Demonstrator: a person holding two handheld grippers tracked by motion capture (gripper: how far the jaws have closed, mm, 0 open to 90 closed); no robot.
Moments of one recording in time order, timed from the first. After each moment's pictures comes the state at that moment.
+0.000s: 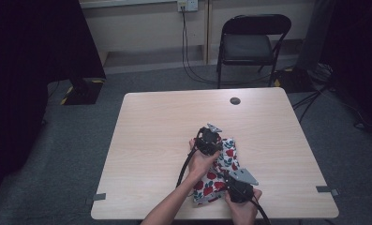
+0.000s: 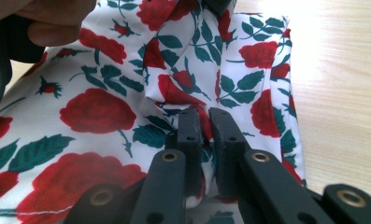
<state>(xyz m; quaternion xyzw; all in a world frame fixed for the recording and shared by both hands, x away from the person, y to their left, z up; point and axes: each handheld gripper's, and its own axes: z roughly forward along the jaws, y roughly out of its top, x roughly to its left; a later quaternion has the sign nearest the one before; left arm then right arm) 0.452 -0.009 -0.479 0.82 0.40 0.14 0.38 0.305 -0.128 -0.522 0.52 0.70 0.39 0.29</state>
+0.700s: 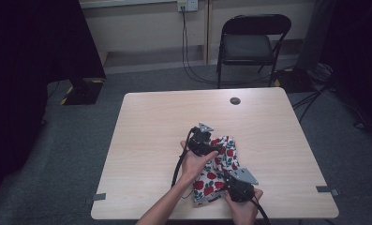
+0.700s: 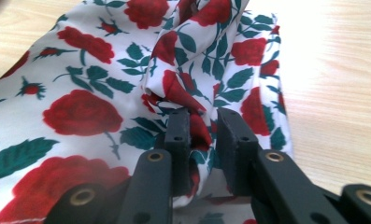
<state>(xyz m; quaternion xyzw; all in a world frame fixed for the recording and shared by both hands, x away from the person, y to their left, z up) 0.437 0.028 -0.460 0.80 0.41 0.16 0.41 0.307 -0.131 -0.524 0.53 0.69 0.38 0.30</state>
